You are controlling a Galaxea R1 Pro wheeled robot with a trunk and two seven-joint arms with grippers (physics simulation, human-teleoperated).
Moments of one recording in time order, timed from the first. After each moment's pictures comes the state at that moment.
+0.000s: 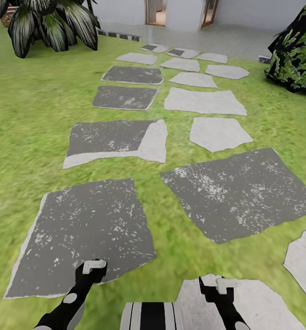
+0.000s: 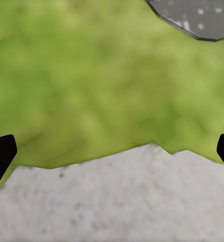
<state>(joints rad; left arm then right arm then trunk) -0.50 0.04 0.00 -0.36 -0.01 -0.33 0.01 -0.27 -0.02 -0.01 -0.62 0.00 -0.33 0.00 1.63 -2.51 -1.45</state>
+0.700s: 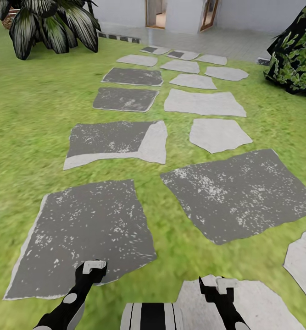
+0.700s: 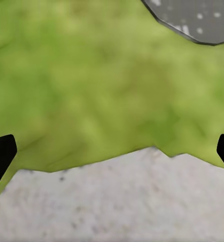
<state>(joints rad) -0.50 0.04 0.00 -0.36 -0.01 -0.33 0.01 -0.27 -0.02 -0.01 -0.62 0.00 -0.33 0.00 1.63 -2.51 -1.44</state>
